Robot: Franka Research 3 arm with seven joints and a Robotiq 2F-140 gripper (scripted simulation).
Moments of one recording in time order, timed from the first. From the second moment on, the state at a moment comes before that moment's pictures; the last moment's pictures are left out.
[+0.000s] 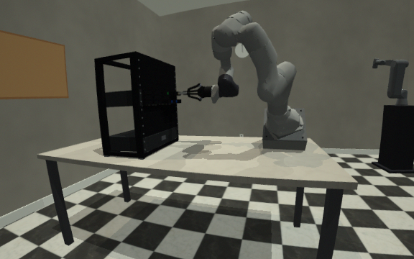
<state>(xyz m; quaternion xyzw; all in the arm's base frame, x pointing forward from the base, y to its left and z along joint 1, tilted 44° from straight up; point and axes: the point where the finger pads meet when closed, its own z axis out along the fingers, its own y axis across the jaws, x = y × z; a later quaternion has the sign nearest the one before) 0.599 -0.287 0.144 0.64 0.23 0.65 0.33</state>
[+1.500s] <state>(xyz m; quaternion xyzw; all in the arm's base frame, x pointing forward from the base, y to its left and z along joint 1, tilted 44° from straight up) 0.610 -0.288 0.147 0.64 0.23 0.66 0.33</state>
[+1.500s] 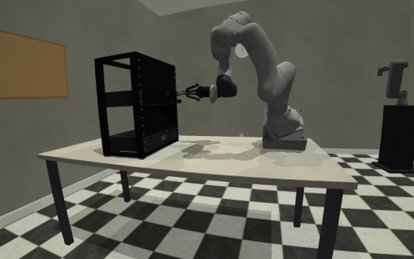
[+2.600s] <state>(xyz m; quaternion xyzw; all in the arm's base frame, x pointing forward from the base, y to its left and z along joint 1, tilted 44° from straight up) 0.630 -0.291 0.145 0.64 0.23 0.66 0.33</state>
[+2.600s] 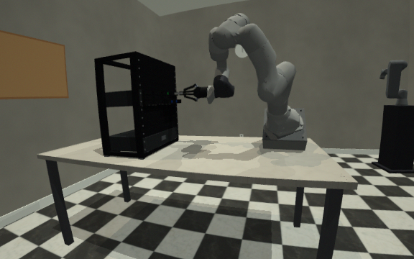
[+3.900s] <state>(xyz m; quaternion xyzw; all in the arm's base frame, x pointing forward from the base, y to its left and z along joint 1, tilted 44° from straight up) 0.633 -0.291 0.142 0.64 0.23 0.65 0.33</state>
